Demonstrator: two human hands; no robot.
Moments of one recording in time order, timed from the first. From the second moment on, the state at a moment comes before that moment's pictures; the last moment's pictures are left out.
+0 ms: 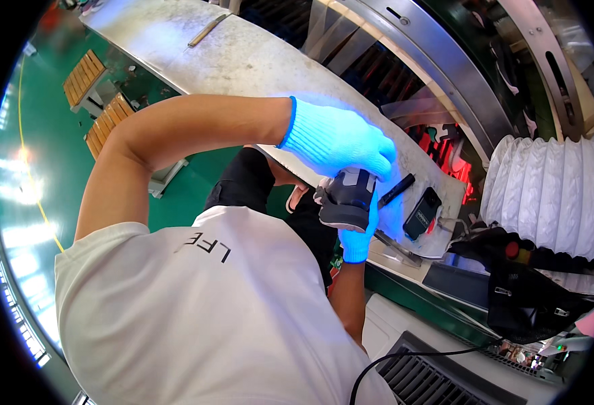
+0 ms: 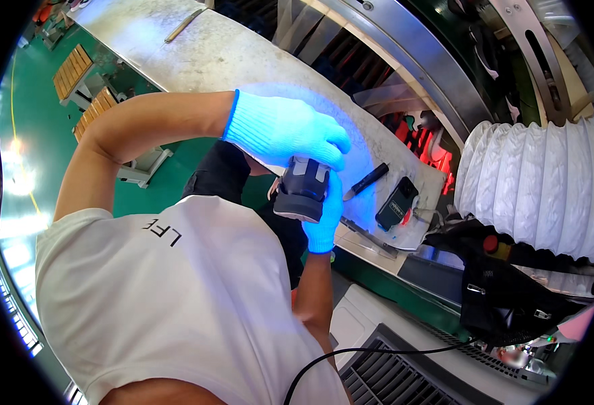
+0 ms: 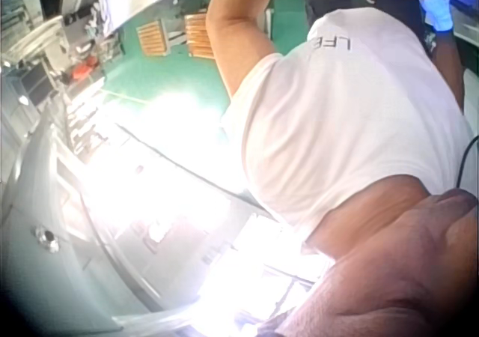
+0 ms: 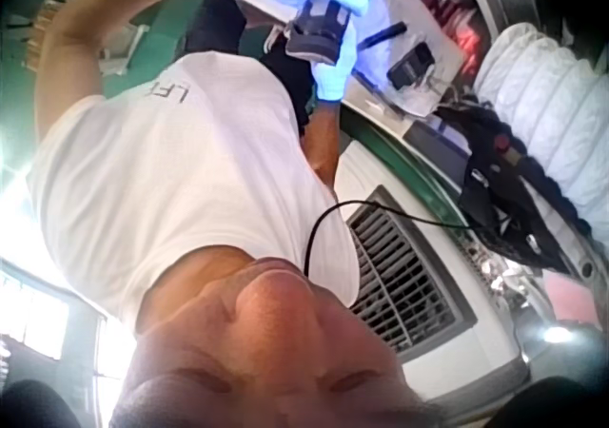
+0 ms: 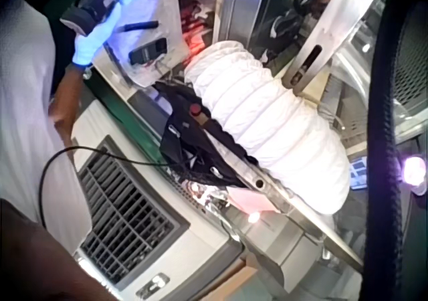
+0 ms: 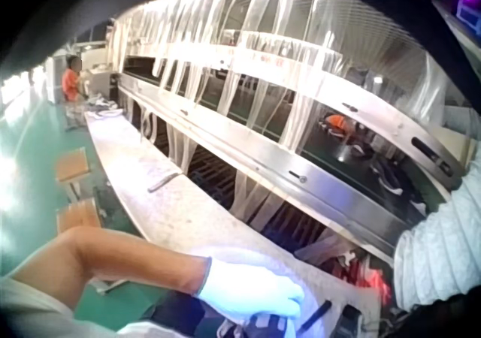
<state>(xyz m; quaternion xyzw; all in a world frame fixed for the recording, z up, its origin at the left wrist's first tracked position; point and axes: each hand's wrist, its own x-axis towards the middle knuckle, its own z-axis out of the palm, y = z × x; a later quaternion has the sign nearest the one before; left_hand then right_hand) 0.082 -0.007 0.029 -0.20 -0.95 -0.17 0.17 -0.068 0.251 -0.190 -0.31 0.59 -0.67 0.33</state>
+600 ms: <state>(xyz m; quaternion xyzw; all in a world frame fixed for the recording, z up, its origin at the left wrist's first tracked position) 0.094 -0.014 0.024 -0.17 -0.96 -0.17 0.12 -0.073 0.234 -0.180 -0.48 0.68 -0.52 0.20</state>
